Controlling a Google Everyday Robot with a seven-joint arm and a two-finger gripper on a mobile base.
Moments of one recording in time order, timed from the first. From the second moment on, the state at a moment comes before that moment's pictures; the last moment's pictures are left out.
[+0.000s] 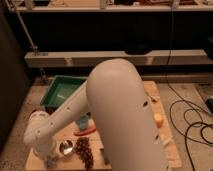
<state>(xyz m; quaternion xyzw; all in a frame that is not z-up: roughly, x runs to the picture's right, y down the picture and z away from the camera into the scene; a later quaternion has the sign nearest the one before) -0.285 0.317 0.709 -0.13 -0.37 -0.77 0.50</state>
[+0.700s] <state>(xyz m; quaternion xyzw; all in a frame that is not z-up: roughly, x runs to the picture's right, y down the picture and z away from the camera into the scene) -0.258 0.276 0.747 -0.15 -0.35 -0.75 0.55</state>
